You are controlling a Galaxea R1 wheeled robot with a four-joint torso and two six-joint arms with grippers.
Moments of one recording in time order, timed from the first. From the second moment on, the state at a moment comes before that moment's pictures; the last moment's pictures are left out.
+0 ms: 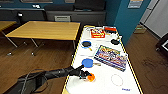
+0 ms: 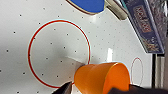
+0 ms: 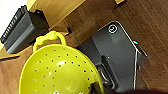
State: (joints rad) left arm 0.34 2.77 -1.81 0.20 0.51 -0.93; right arm -1.47 1.98 -1.25 0.26 0.47 0.01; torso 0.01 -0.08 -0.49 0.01
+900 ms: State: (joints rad) left arm 0.41 2.79 -1.81 0.26 0.51 -0.93; right arm -1.45 1.98 -1.25 0.26 0.45 0.01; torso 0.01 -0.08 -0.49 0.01
